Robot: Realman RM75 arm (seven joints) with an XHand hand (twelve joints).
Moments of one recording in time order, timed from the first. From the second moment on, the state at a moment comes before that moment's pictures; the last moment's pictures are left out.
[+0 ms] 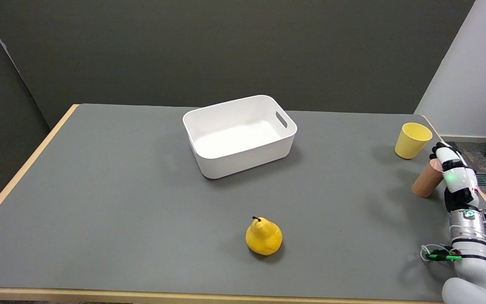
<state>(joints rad) -0.16 -0.91 -1.93 0.78 1.39 1.12 1.20</state>
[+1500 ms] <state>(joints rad) -0.14 -0.91 -1.94 0.74 1.36 1.08 1.21</state>
